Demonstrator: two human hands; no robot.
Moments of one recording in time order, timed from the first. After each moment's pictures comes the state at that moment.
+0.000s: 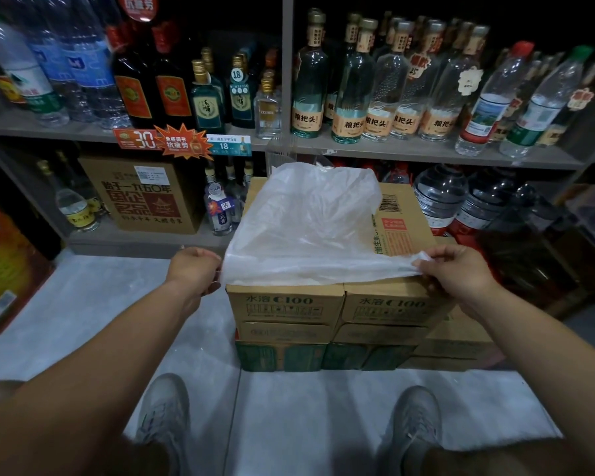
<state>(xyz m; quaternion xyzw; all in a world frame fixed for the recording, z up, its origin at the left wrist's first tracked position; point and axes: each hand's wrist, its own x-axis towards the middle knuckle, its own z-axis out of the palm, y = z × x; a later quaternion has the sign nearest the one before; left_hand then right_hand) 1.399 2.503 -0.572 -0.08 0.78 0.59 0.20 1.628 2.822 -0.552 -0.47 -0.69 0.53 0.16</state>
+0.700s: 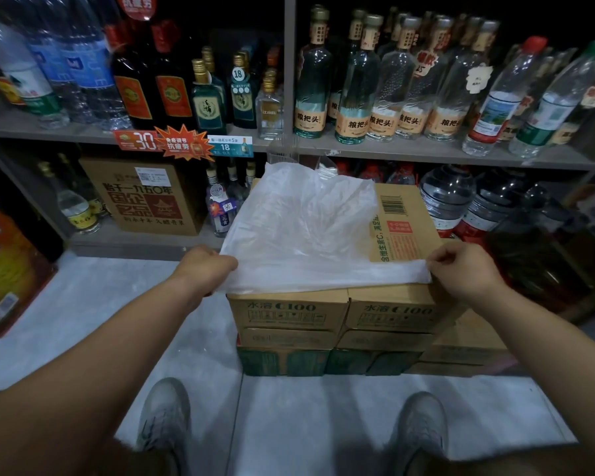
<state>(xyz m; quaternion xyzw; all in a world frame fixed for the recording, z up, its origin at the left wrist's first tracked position) 1.394 2.512 -0.558 0.02 0.86 0.45 0.23 1.618 2.833 -0.548 -0.42 -0.85 0.29 0.12</state>
